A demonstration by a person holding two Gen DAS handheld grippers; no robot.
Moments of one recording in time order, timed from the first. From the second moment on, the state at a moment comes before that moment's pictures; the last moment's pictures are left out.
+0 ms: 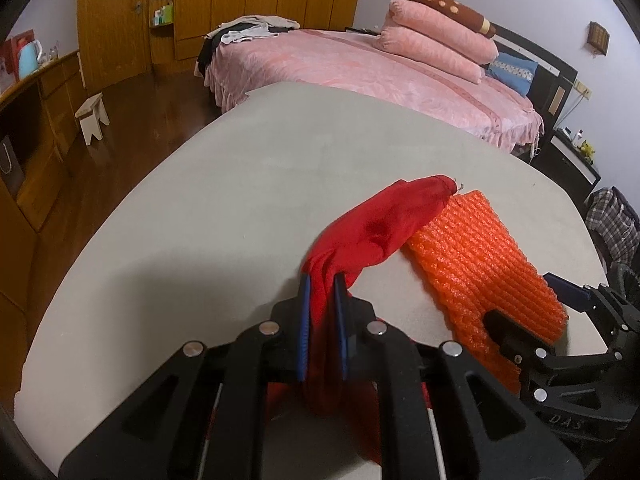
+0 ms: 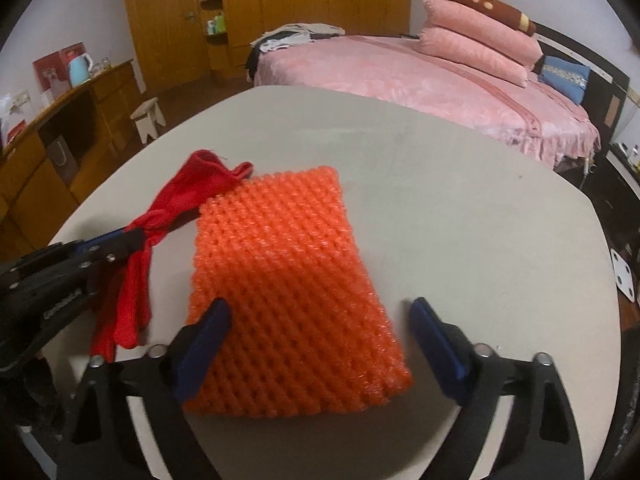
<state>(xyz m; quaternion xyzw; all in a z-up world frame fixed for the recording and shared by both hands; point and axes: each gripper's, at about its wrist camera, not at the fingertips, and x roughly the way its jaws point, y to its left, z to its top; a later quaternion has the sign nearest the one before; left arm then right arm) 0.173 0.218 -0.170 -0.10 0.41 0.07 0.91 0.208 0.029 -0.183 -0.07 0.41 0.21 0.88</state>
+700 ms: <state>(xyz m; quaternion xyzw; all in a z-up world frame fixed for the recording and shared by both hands) 0.167 0.204 -0.165 -0.07 0.39 0.06 0.92 0.187 -0.021 -0.154 -0.01 0.39 0.20 0.90</state>
